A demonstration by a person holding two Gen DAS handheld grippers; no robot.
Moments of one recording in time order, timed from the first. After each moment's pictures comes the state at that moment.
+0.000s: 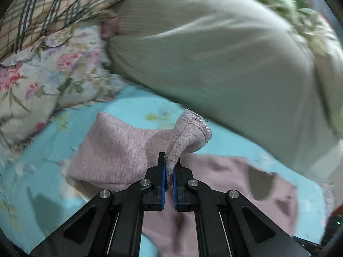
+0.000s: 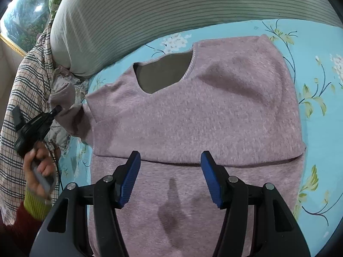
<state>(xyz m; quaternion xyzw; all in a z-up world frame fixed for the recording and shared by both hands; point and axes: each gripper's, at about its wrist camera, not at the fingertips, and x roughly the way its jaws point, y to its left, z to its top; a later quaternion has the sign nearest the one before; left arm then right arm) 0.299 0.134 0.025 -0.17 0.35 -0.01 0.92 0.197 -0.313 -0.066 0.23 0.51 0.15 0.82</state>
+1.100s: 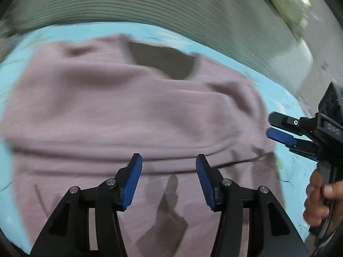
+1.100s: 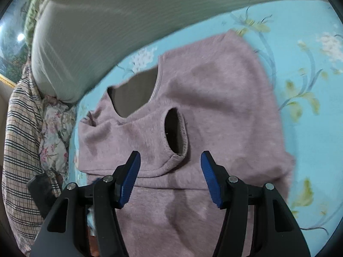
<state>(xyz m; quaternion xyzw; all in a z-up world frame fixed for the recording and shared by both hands) 0.241 -0.051 -0.076 -0.07 0.49 -0.16 0.85 0.234 -0.345 -0.099 0.29 0.52 0.09 0.80</state>
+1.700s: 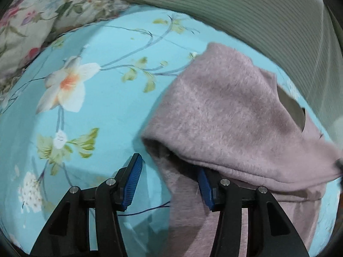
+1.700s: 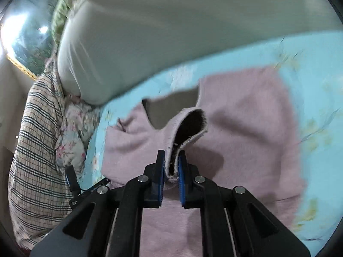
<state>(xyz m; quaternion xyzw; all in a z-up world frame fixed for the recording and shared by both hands) 0.267 0.124 -0.108 -0.13 0.50 0.02 0.86 0.217 -0.365 -0.035 0.27 0.44 0.13 0.84</state>
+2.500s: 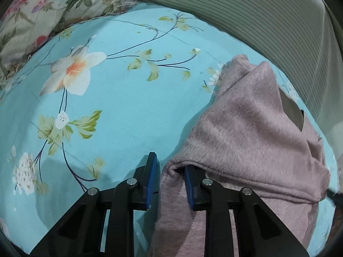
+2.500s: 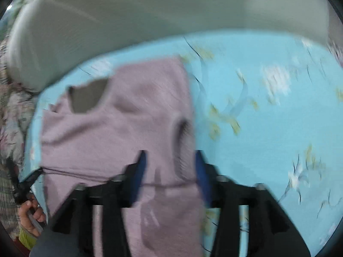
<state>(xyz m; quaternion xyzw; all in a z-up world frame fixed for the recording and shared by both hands) 0.259 0.118 -0.107 -0.15 0.49 0.03 0.86 0.208 -0.381 -0.044 0.15 0.50 0.03 0.85</state>
